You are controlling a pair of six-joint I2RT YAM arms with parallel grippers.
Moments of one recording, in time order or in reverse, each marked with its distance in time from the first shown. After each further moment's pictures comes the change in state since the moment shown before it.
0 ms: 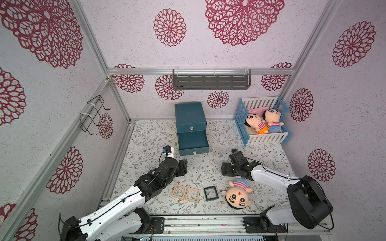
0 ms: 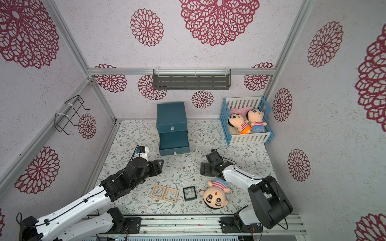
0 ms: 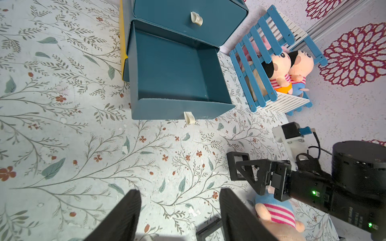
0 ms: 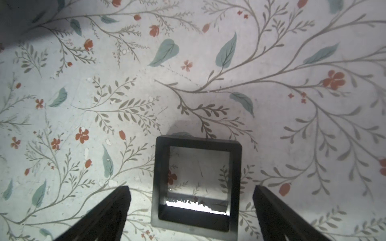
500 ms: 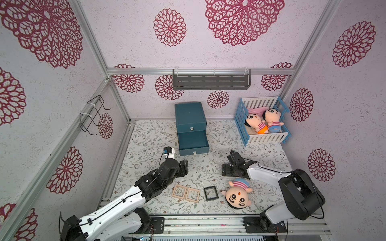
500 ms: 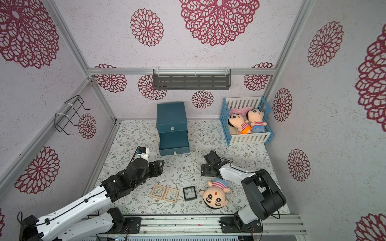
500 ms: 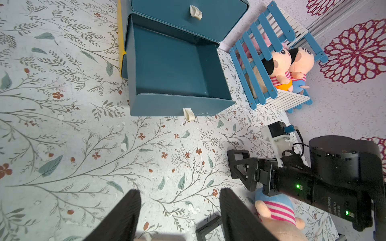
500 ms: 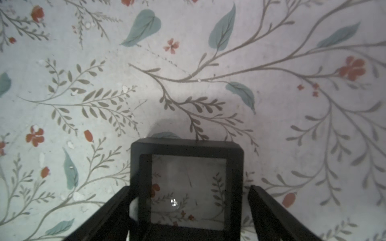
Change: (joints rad) left arm -0.009 0.001 -0.008 0.003 0.000 -0.005; right arm 0.008 0.087 0.014 0.004 0.027 -0.014
